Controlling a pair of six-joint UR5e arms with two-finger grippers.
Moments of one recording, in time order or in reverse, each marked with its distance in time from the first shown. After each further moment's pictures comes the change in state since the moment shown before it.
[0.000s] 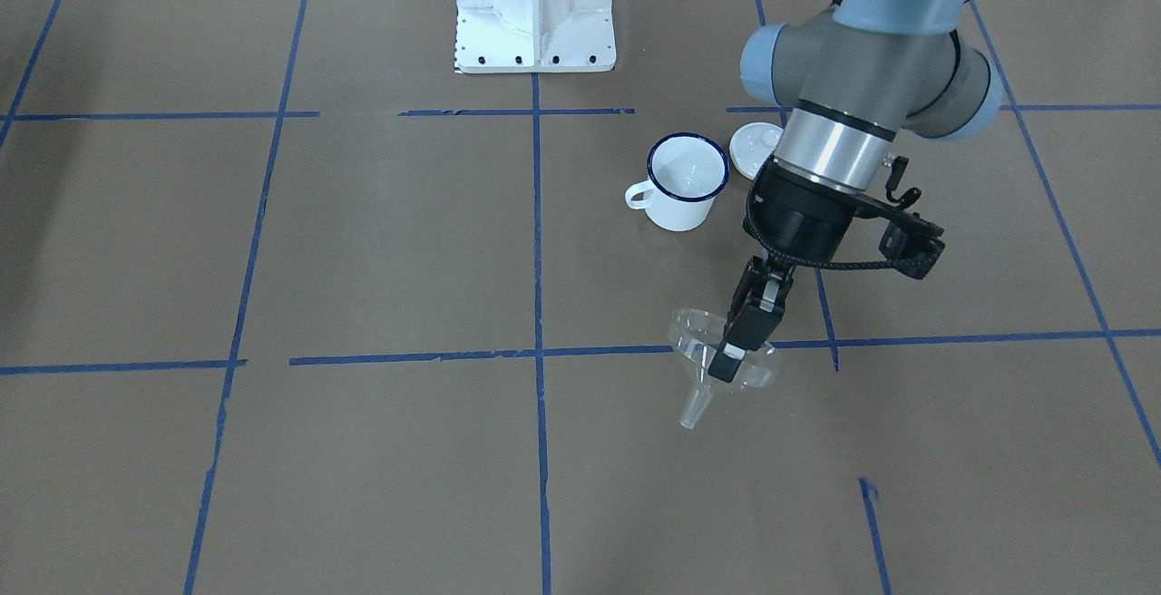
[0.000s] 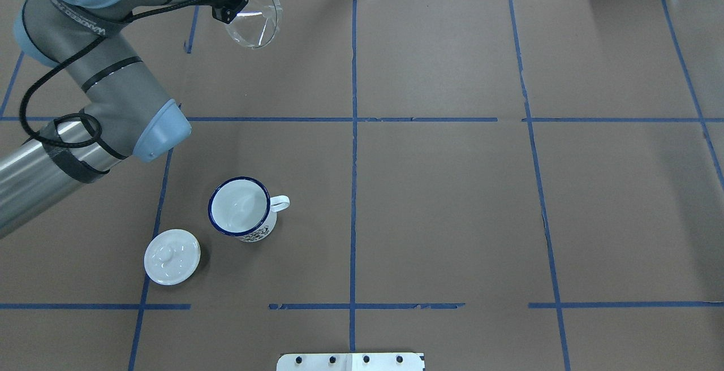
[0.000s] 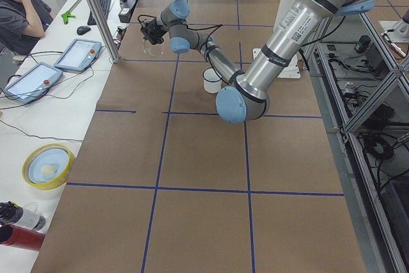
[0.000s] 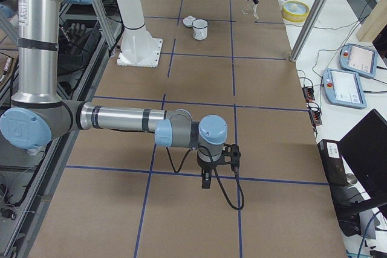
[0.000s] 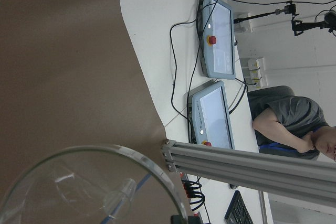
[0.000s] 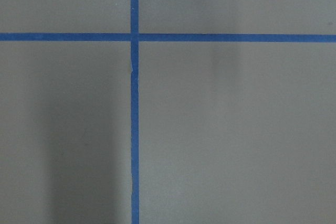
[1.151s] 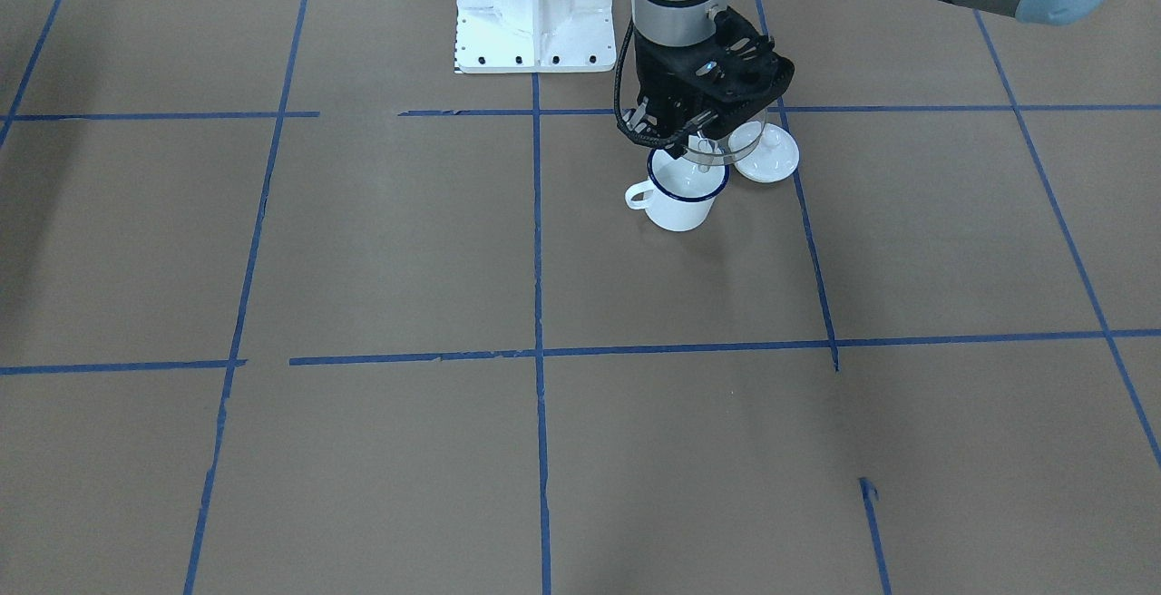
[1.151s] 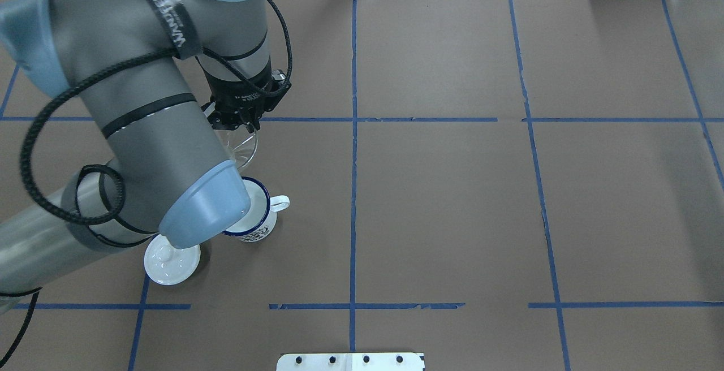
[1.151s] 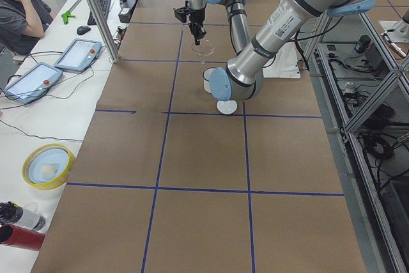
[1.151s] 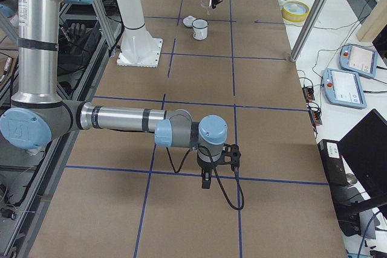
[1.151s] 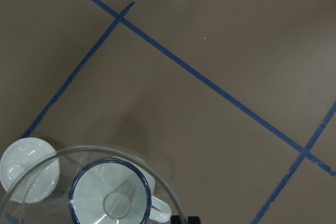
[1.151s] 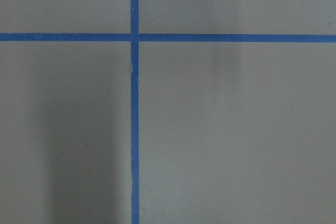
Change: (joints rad) left arm 0.191 -0.208 -0.173 1.174 -0.219 0.686; right arm 0.000 0.000 0.000 0.000 0.000 0.000
